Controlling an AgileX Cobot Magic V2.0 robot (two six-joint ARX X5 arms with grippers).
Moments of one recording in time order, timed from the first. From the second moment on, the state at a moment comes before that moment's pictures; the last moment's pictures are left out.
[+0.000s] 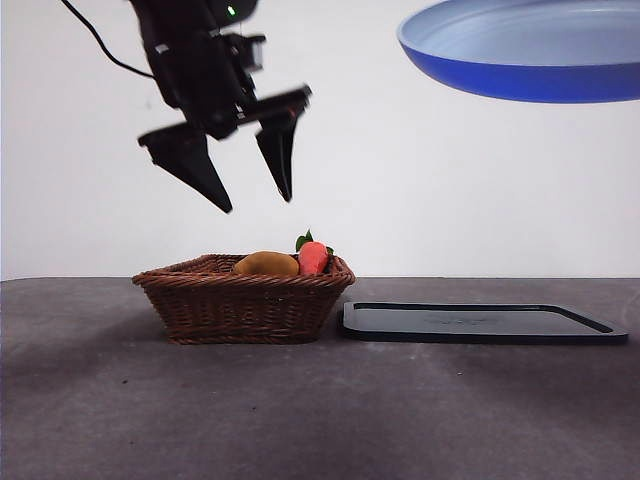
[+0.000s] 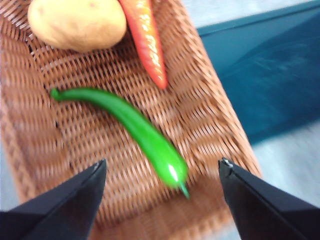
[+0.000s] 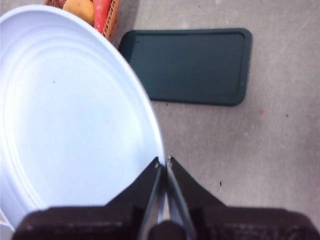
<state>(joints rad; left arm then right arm) -0.50 1.84 1.59 -0.71 0.02 -0.21 0.08 0.72 1.01 -1.02 -0.26 0.07</state>
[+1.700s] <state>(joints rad) -0.52 2.10 1.64 -0.70 0.00 -0.28 0.08 0.72 1.01 -1.02 -0.26 0.06</state>
